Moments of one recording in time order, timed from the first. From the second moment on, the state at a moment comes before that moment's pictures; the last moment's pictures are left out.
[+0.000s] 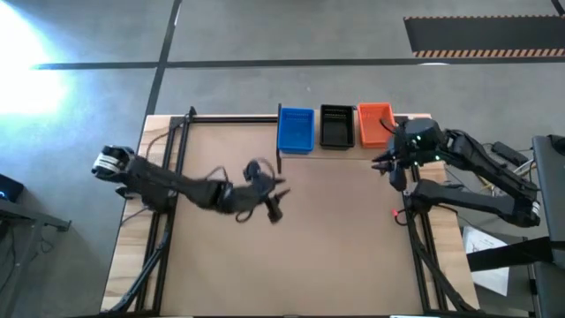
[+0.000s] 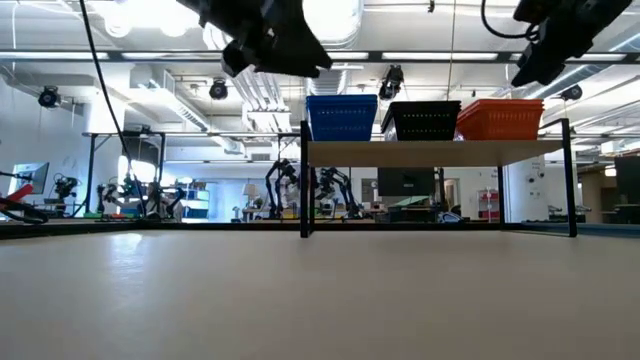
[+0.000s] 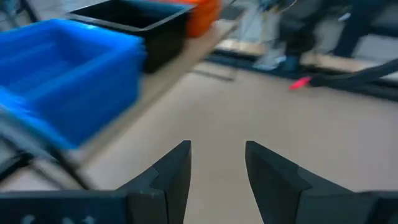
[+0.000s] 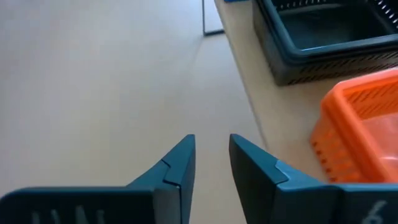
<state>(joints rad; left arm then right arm) -0.23 1.48 0.98 0.09 -0.65 -0.28 -0.57 0.59 0.88 -0.98 -0.34 -0.23</state>
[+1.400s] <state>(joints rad) -0.14 1.54 1.23 -0.38 -0.64 -0.23 -0.56 1.32 1.40 -1.38 0.13 -0.15</state>
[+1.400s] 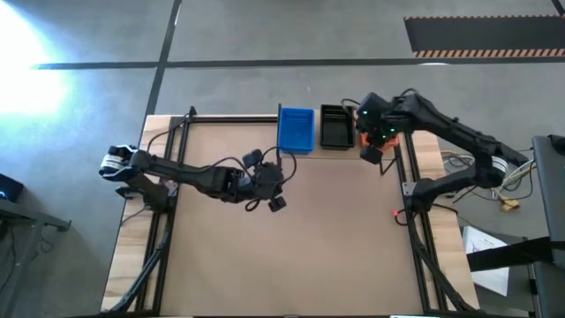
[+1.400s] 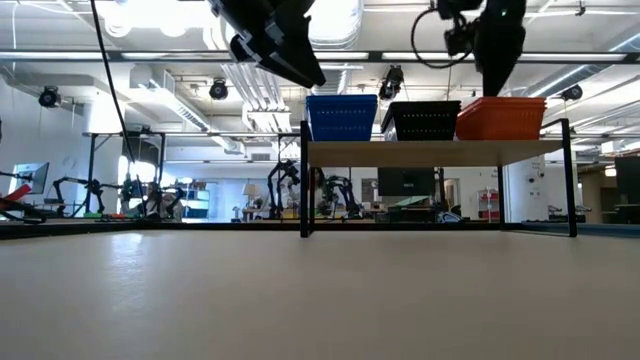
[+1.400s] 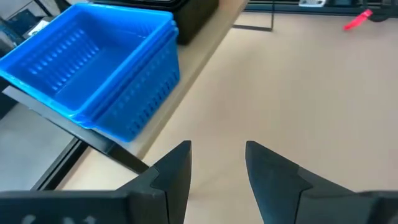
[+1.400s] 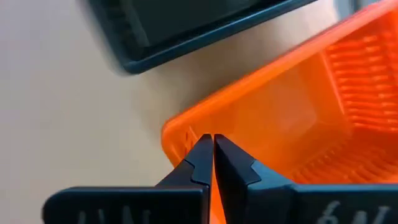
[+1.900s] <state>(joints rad) -0.17 1.54 1.23 -0.38 -0.64 -0.23 -0.56 1.23 1.40 -1.41 0.13 -0.15</state>
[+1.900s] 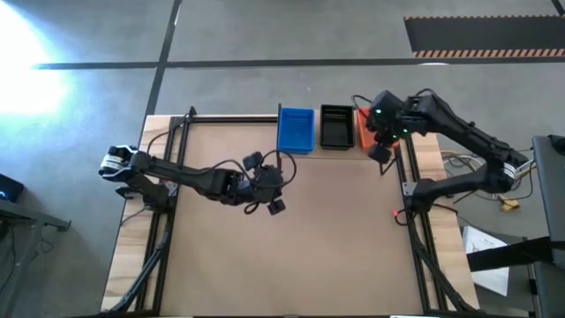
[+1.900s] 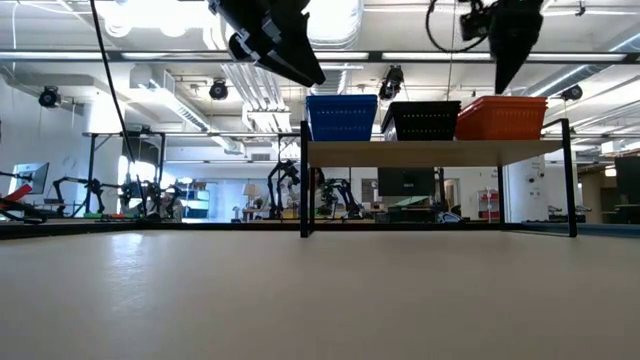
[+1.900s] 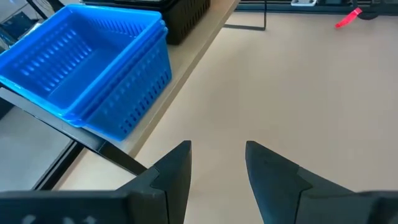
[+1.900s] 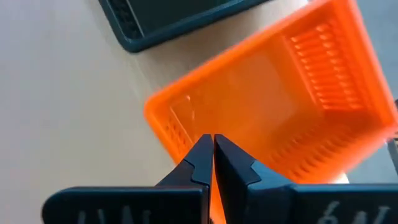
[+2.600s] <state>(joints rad) -0.20 1.54 1.15 -0.24 -0.63 -0.23 -0.58 1.23 1.25 -1.20 0.10 -0.09</state>
